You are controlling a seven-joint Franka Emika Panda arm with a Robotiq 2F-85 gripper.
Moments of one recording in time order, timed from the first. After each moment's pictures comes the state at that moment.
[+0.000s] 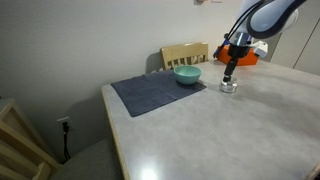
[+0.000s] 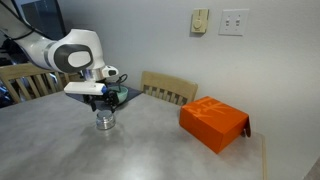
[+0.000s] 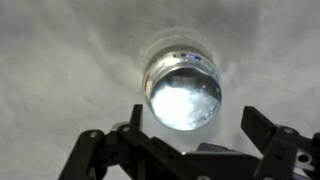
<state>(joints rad) 0.05 0.52 0.06 -2.01 -0.07 2.62 -0.33</state>
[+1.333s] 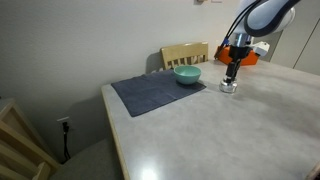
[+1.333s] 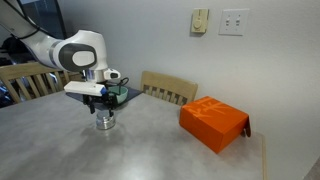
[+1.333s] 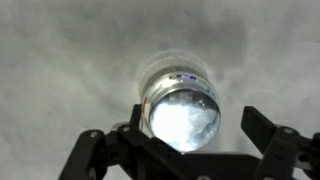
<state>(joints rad) 0.03 0.54 0.07 -1.97 -0.05 2.50 -0.29</state>
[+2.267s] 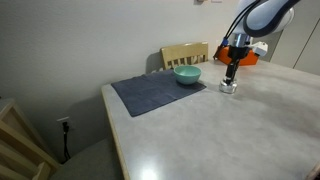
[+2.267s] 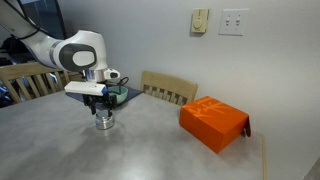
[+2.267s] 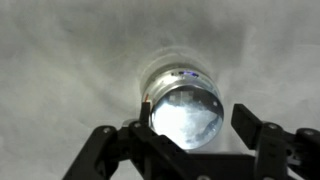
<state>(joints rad) 0.03 0.54 0.07 -1.96 -0.06 2.50 -0.32</state>
